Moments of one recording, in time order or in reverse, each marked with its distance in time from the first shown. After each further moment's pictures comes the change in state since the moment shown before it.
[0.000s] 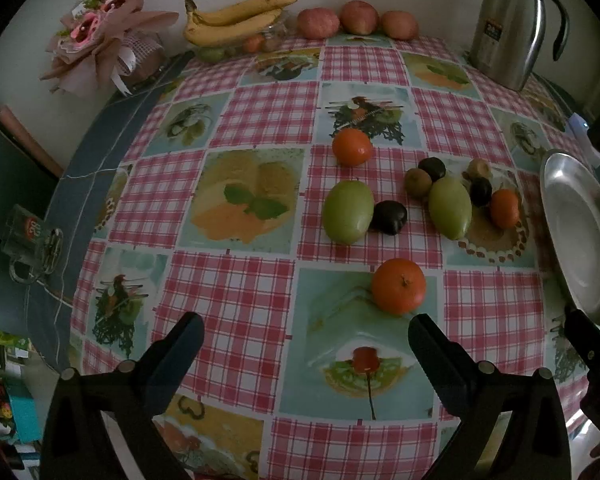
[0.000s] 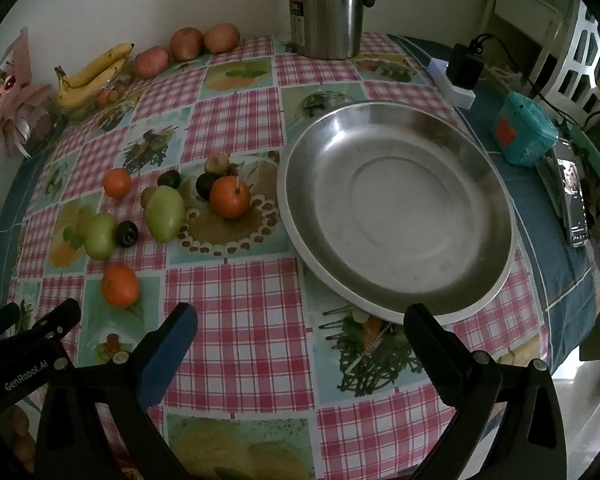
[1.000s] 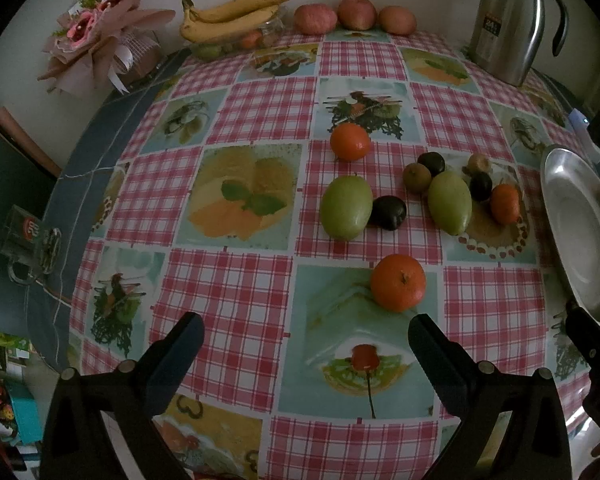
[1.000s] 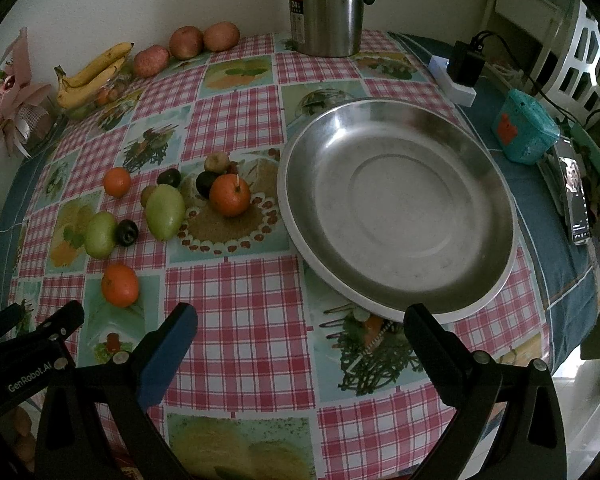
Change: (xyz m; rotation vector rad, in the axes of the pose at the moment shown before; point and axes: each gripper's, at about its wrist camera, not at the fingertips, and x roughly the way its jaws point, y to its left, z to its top) left arm 0.002 -0.002 -0.006 -0.001 0.005 0.001; right arm 0.003 0.000 -0.002 0.001 0.004 0.002
